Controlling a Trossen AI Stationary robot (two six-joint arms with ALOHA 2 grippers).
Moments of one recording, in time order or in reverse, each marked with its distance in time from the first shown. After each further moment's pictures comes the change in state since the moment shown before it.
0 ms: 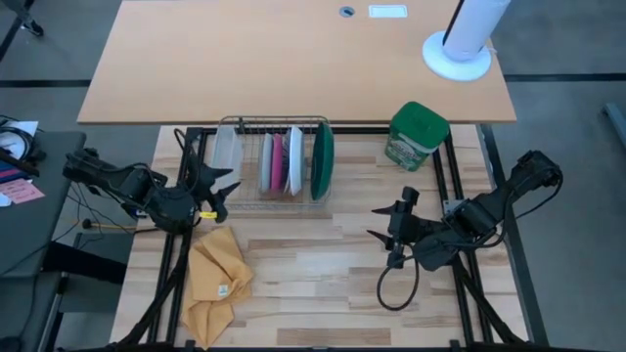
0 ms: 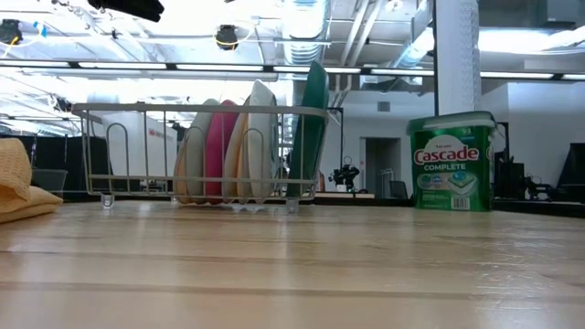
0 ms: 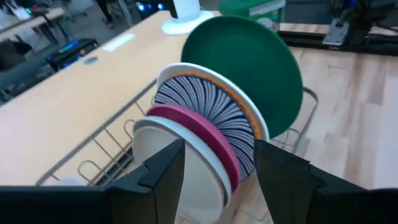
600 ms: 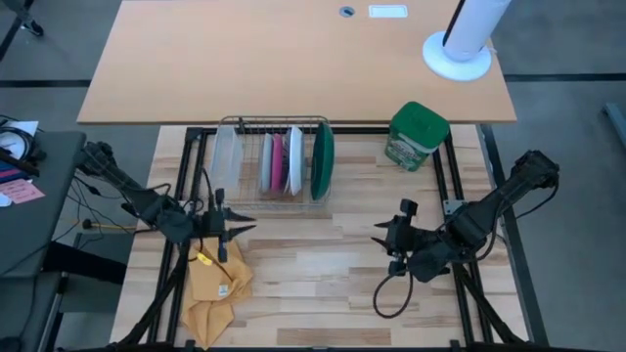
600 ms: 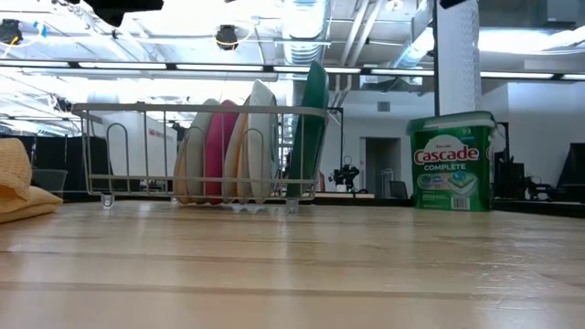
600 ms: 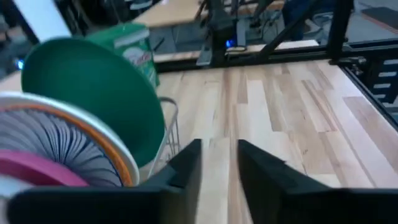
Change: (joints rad) left arm -0.197 -0.002 -0.357 0.684 0.206 0.288; right arm 0.026 0.000 -0.158 0.018 -0.047 0.141
